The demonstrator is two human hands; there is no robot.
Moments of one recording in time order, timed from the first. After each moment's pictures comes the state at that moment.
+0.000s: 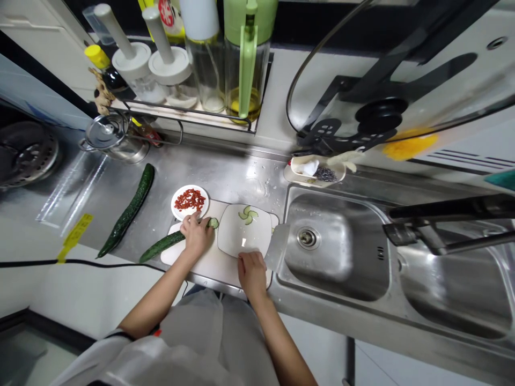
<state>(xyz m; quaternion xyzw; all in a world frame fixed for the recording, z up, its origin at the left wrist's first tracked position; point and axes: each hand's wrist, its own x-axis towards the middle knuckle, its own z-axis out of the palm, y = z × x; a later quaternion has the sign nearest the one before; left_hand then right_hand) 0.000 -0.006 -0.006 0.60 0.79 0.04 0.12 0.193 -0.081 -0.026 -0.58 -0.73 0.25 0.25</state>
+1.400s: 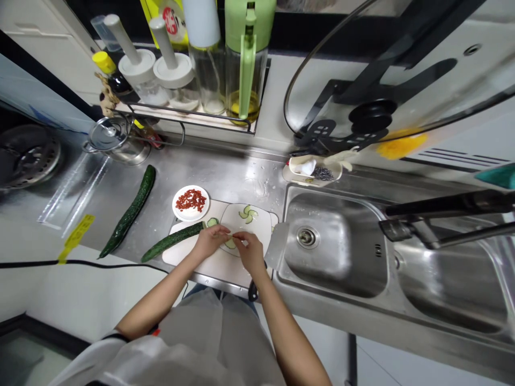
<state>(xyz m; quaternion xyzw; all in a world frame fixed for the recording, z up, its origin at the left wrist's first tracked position) 0.014 -0.013 0.001 0.50 0.62 0.27 0.54 0.178 -0.027 -0.007 -0.62 -0.56 0.46 0.31</state>
